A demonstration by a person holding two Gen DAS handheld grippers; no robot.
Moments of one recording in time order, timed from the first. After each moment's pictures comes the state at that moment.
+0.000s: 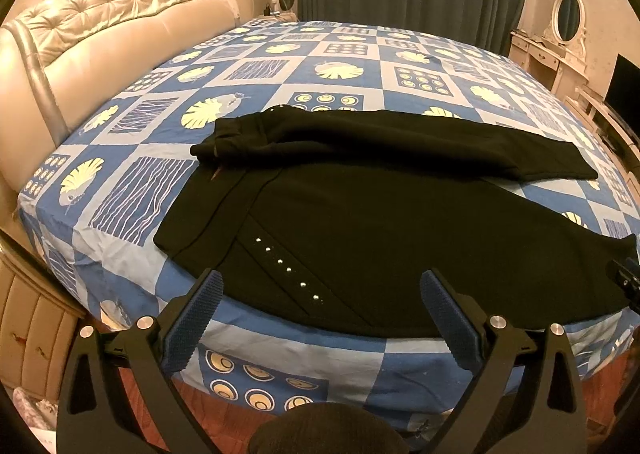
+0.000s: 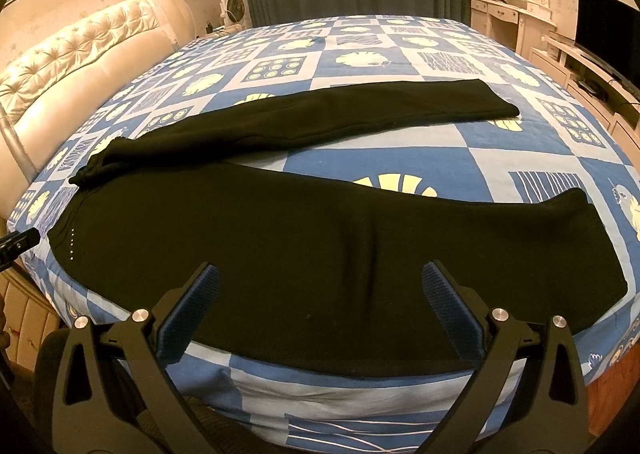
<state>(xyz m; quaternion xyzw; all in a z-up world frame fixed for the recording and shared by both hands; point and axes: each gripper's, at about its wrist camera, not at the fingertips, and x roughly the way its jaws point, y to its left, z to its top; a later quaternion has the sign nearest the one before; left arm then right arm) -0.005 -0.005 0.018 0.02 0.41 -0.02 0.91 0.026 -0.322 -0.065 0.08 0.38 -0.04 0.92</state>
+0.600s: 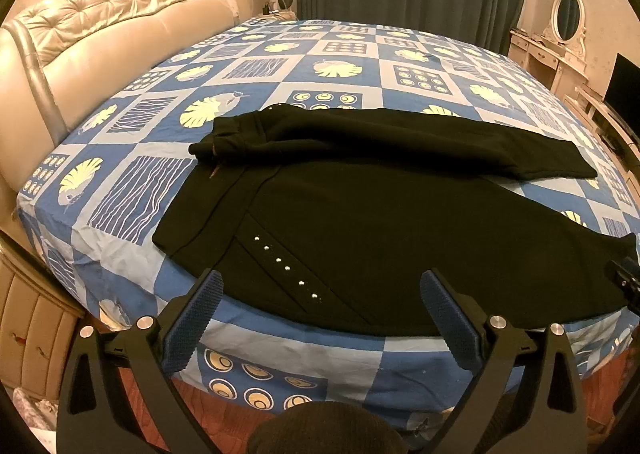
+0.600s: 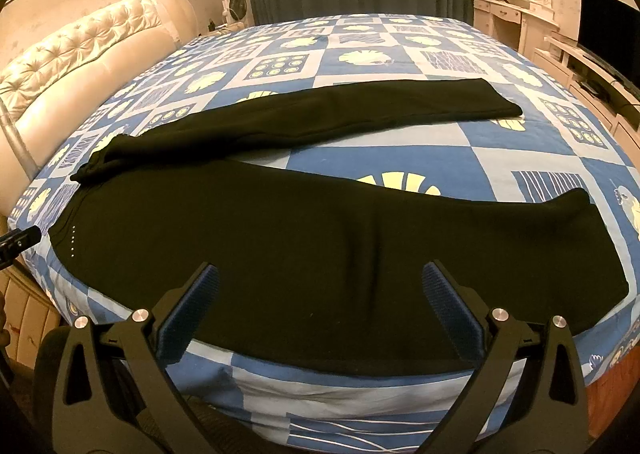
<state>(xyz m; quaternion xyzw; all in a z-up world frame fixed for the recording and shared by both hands) -0.004 -0.004 0.016 0.02 0.41 -0.02 0.91 0.024 -0.322 -0.066 0.08 0.38 -0.04 0.92</state>
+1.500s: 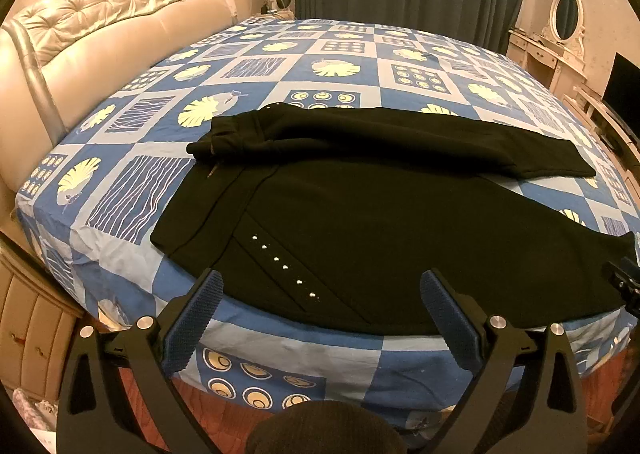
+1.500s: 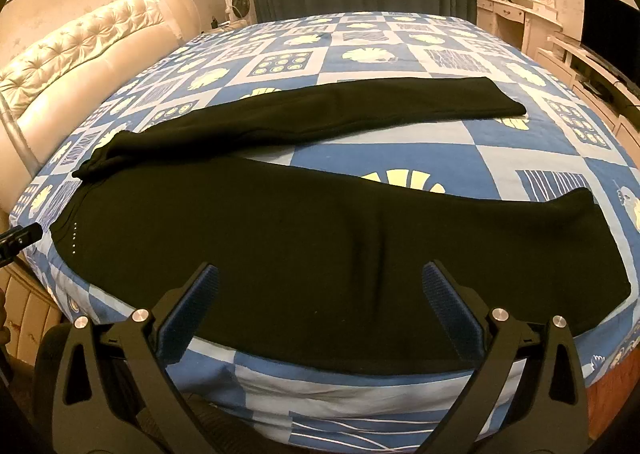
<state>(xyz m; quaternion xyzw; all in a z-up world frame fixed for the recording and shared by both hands) -0.005 -0.005 0.014 0.02 0.41 -0.02 0.91 0.024 -0.319 -0.067 0.08 0.38 -0.04 0.92</state>
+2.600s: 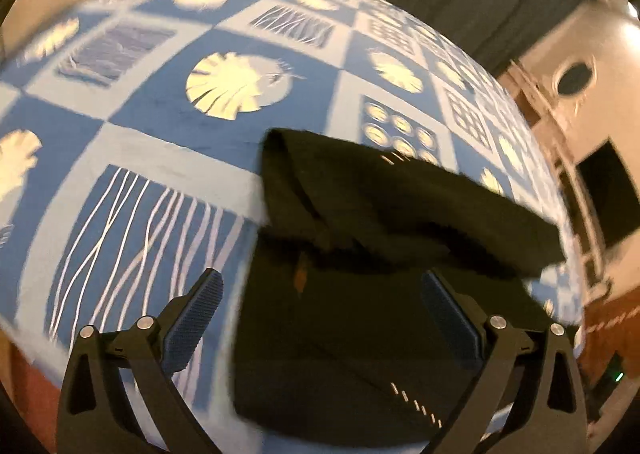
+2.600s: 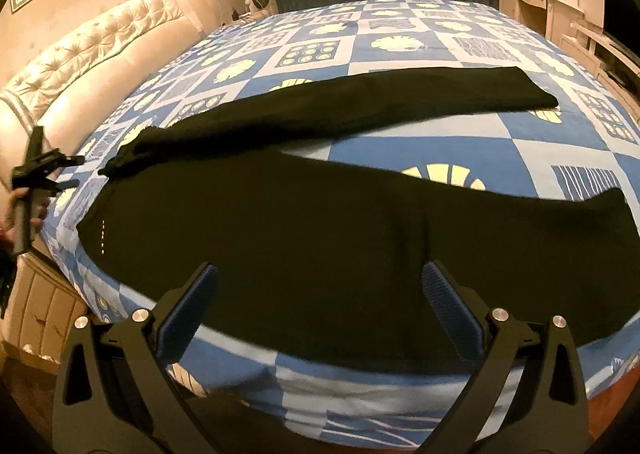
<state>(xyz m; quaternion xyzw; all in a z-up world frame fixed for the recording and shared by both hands) 0.196 0.188 -0.013 -0.17 0.51 -0.12 0.84 0.041 -0.300 -0.056 0.11 0.40 0.02 0.91</state>
